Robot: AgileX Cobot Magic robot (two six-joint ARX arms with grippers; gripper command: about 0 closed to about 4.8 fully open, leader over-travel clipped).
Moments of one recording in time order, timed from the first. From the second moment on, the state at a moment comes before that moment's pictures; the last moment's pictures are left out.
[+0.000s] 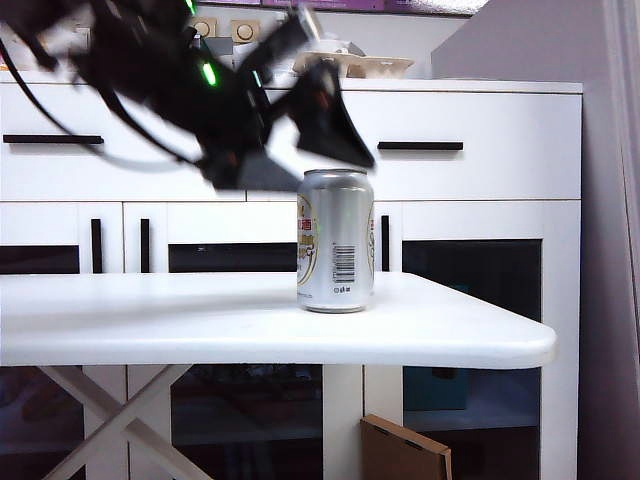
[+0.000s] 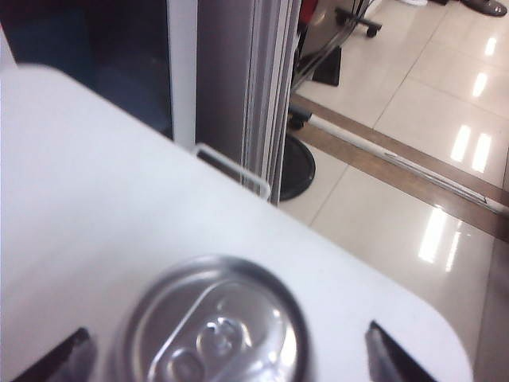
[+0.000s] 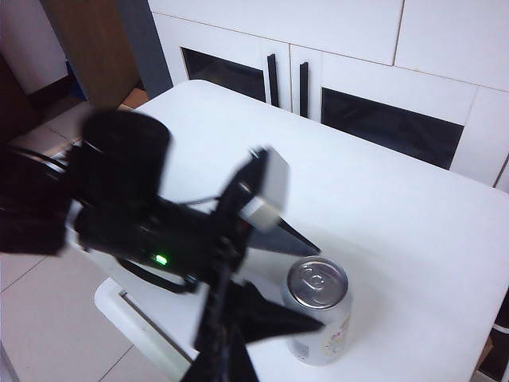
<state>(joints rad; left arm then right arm) -0.64 1.51 0.86 0.28 0.31 0.00 0.84 0.87 1.13 -0.56 0.03 0.12</state>
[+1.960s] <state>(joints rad) -0.64 1.01 1.26 -0.63 0.29 0.05 0.77 1.46 0.65 0.69 0.11 0.08</state>
